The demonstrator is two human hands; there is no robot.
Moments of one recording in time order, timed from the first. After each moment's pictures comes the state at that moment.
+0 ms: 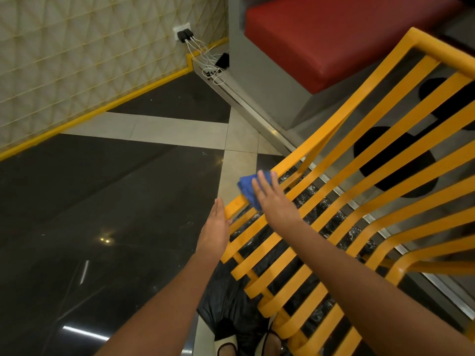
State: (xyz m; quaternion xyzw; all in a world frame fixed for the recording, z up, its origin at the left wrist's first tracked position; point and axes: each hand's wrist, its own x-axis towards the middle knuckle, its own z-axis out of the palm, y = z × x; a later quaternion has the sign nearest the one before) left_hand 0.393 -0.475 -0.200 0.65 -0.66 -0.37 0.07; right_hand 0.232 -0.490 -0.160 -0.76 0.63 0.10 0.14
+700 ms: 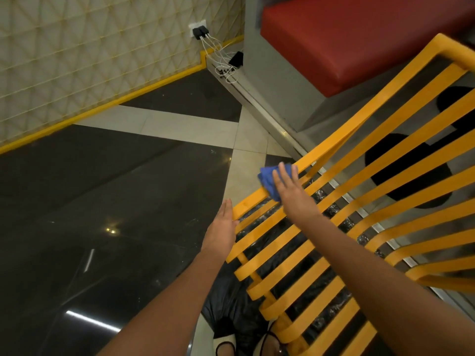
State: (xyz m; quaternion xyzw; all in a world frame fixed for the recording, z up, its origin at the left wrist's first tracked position) left_hand 0.395 -0.475 -0.197 0.66 -0.66 -0.35 0.04; right_hand 0.209 -0.513 -0.169 -0.73 0.66 0.11 0.13
